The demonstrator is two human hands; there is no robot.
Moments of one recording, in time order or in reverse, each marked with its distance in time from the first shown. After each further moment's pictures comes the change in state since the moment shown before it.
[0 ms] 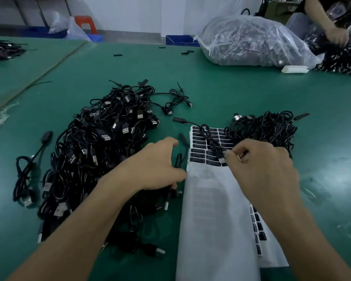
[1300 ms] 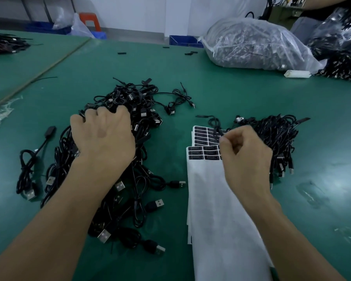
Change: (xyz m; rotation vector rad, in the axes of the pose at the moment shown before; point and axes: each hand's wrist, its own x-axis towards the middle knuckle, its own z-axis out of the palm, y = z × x) left_hand -0.005 -0.027 -0.038 0.718 0.707 -0.380; right_hand 0.009 -0.020 0.023 0.395 0.070 0.002
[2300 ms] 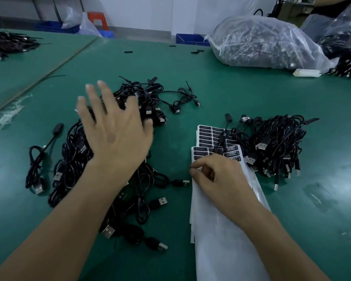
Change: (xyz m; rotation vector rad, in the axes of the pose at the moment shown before) left_hand -0.003 0.009 0.016 -0.095 0.138 -0.009; right_hand -0.024 0.016 0.016 -0.076 -0.494 -0.215
